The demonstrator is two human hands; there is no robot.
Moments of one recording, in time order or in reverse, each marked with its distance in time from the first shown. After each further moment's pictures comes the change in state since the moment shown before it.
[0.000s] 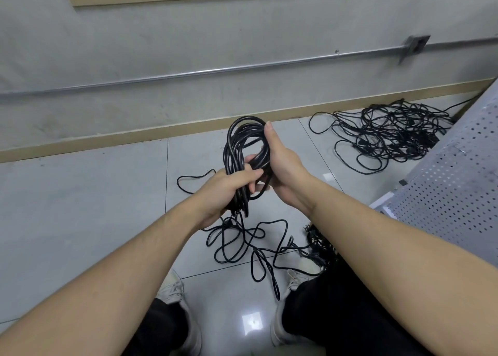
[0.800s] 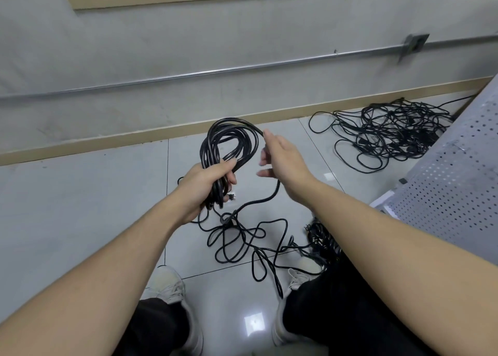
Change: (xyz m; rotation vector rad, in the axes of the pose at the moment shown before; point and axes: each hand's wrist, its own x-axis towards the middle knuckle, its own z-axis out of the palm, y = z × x) left_hand 0.005 -0.010 -0.034 -0.078 0.169 0.017; right_hand 0.017 0.010 -0.017 -0.221 0.077 -0.267
